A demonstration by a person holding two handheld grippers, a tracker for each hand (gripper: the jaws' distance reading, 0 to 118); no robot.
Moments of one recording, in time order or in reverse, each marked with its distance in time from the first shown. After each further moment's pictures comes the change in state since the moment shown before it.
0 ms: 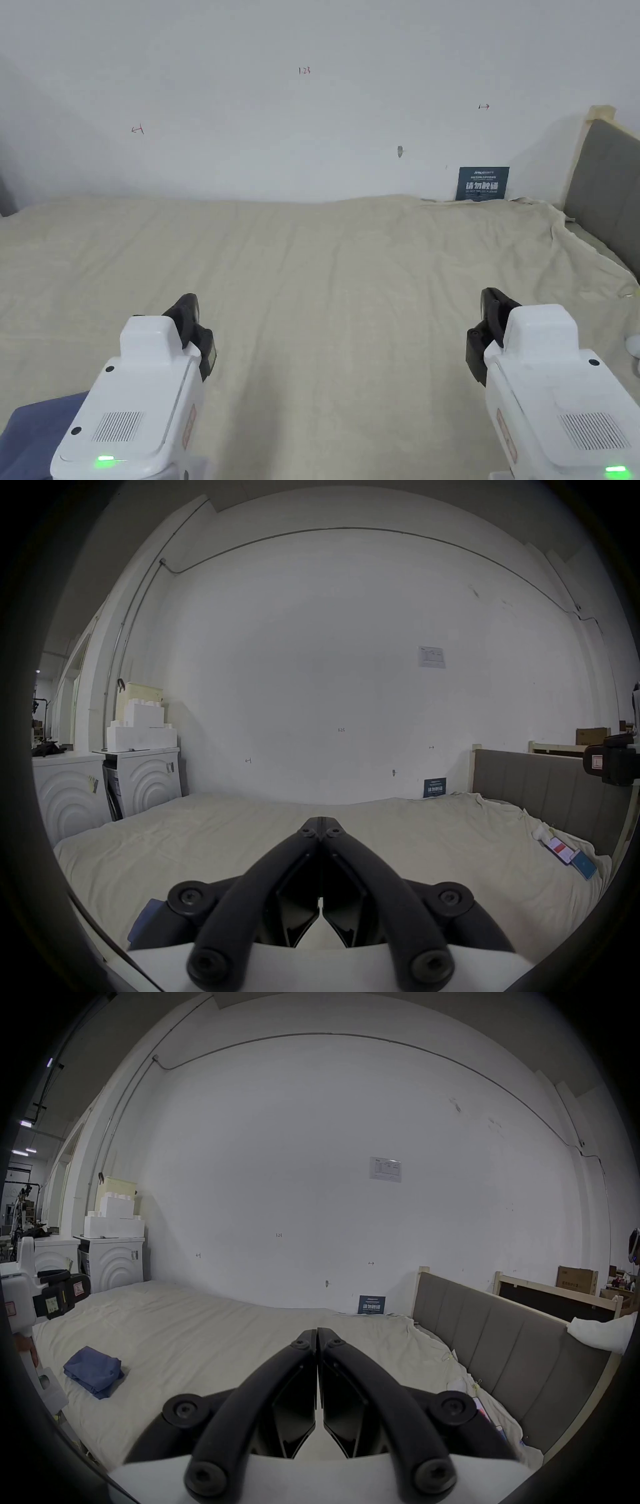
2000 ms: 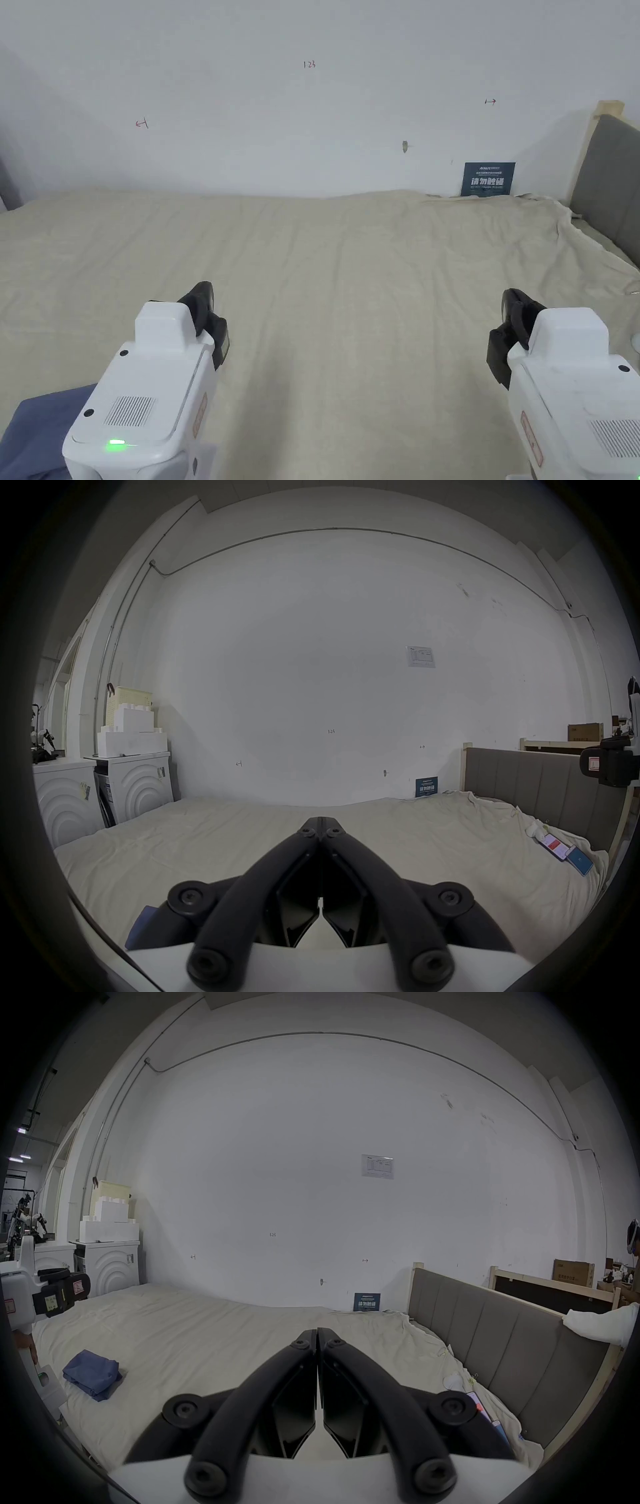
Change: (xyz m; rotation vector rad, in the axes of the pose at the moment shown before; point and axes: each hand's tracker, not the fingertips) left arm 0.004 0.006 -0.002 0.006 -0.042 -0.017; right arm 0.020 -0.013 -0.001 -0.004 -0.021 -0.023
